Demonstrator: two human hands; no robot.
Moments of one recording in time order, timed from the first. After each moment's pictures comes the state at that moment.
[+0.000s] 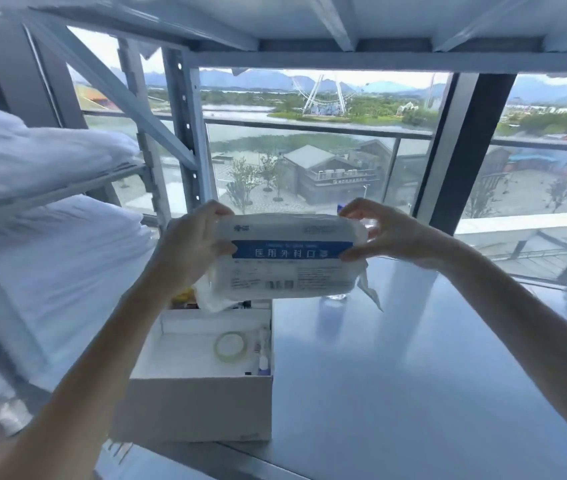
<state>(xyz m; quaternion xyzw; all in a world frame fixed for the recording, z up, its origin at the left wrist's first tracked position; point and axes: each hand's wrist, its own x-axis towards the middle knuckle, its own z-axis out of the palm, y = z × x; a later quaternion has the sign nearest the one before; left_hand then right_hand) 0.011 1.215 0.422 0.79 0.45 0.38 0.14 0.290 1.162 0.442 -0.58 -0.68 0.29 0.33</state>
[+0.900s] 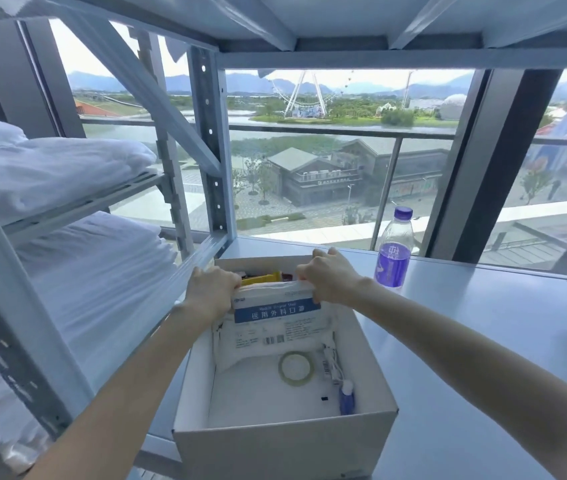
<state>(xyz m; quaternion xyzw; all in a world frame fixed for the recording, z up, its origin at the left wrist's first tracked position) -0.063 1.349 0.332 0.87 0.49 0.03 -0.09 0.145 1.307 0.343 -0.62 -0.77 -0.13 -0.06</state>
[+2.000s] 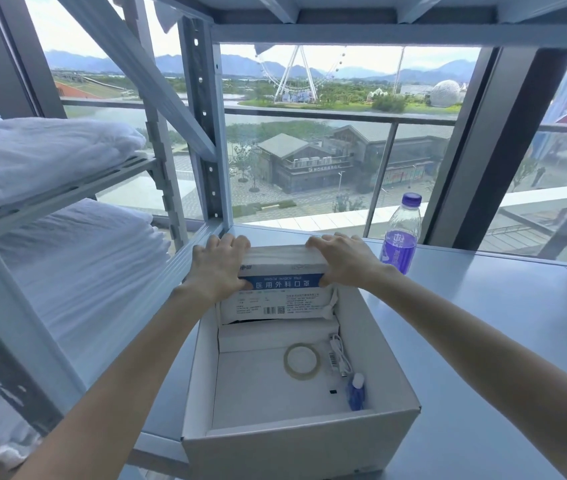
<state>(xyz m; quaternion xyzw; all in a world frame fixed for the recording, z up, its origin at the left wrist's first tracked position) -0.058 1.384 0.327 0.87 0.48 0.10 -0.06 0.162 1.316 0.341 -0.69 -0.72 -0.07 0.03</state>
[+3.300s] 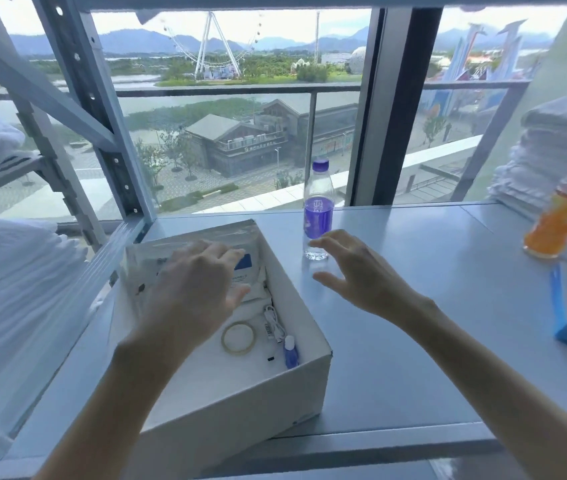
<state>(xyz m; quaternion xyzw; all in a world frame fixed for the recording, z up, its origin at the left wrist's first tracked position) -0.022 1.243 0.369 0.93 0.32 0.17 -0.07 0.199 1.156 0.326 -0.71 -0.65 -0.06 0.24</state>
